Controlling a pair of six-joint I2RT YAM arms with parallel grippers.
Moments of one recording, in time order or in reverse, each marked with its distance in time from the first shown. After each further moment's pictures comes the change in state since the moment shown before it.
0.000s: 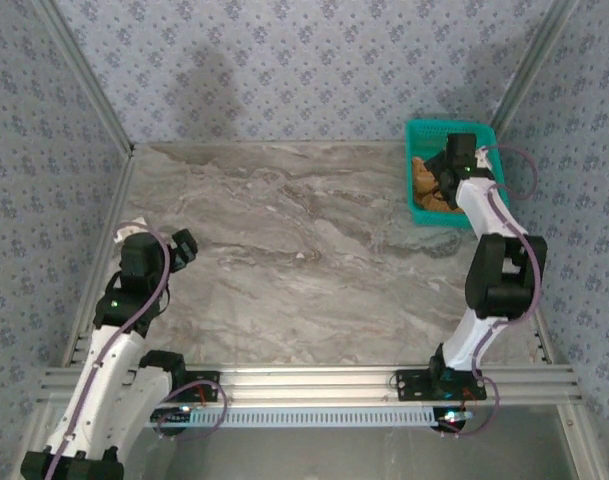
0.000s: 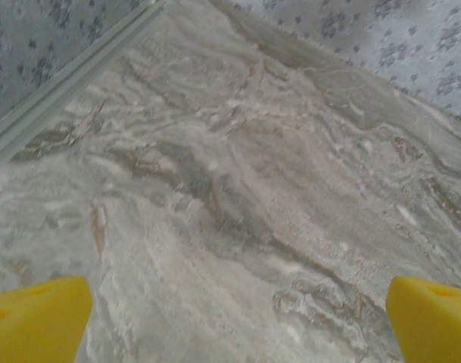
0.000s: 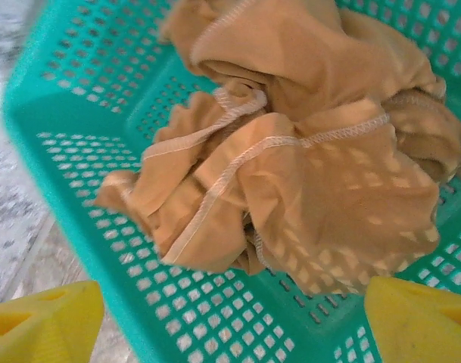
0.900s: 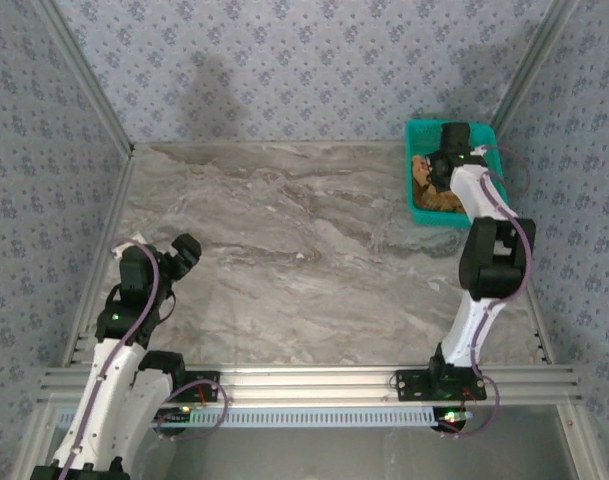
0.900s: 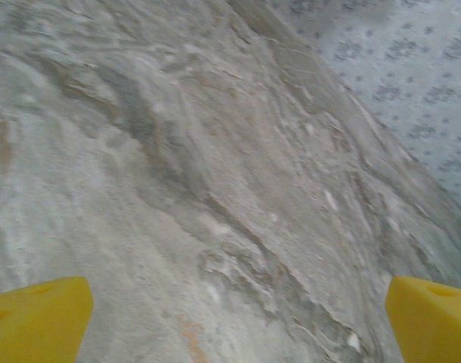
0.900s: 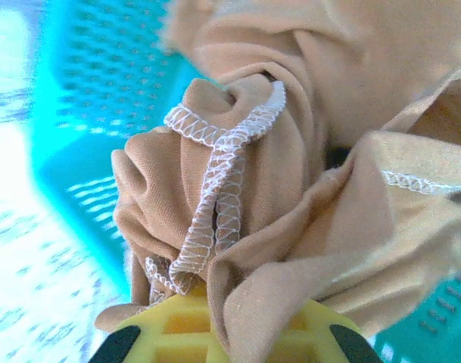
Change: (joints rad) left arm 0.038 -0.064 -0.096 0.059 0.227 -0.253; right arm 0.030 0.076 0.119 0.008 -0.008 0.249
